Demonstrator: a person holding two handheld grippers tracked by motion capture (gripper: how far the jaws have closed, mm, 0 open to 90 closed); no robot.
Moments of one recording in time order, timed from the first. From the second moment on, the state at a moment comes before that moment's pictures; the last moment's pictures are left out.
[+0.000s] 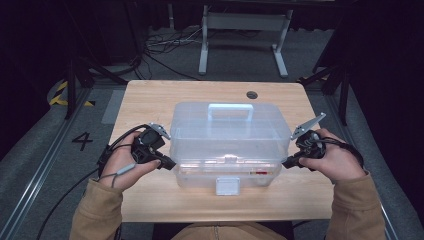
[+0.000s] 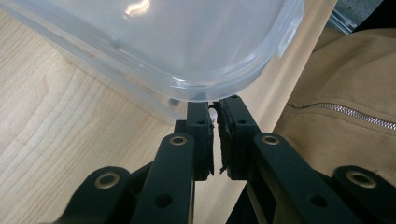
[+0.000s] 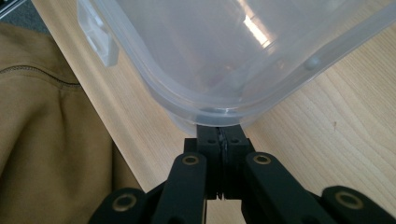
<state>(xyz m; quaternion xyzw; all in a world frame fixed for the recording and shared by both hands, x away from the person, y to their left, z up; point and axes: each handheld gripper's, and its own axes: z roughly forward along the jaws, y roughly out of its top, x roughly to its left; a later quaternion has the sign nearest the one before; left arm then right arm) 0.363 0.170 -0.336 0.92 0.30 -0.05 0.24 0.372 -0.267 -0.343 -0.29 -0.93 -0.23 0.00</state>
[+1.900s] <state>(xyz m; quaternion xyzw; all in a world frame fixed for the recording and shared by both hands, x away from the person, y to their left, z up) 0.374 0.183 -0.353 0.92 0.33 -0.07 0.20 0.382 -0.278 -0.363 -0.31 -0.93 -0.20 0.04</state>
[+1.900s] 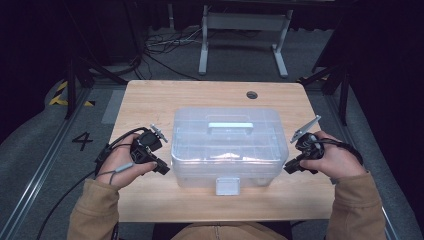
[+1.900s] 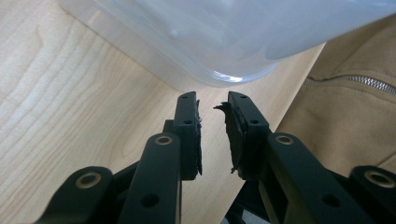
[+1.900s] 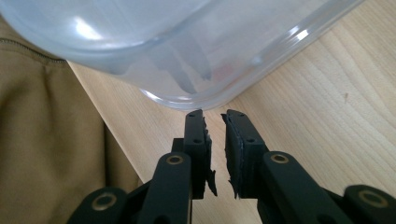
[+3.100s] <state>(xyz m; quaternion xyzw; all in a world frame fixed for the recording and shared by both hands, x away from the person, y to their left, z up) 0.392 0.249 -0.364 0.79 0.46 0.09 0.40 0.428 -0.335 -0.363 -0.45 -0.80 -0.36 -0.16</state>
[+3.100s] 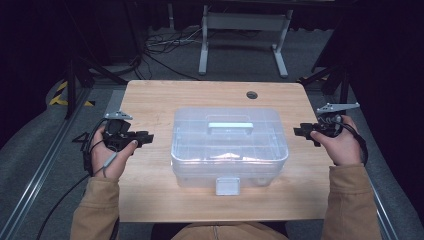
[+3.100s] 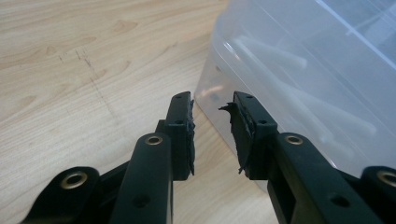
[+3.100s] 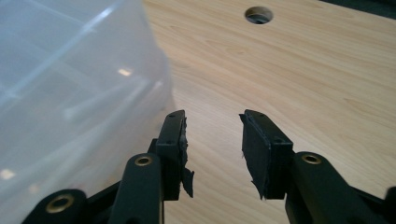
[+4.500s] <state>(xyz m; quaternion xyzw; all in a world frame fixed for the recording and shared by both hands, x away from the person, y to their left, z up) 0.432 0.256 -0.445 0.79 0.43 0.18 0.40 0.471 -0.370 -0.454 -0.45 -0.78 -0.37 -0.23</state>
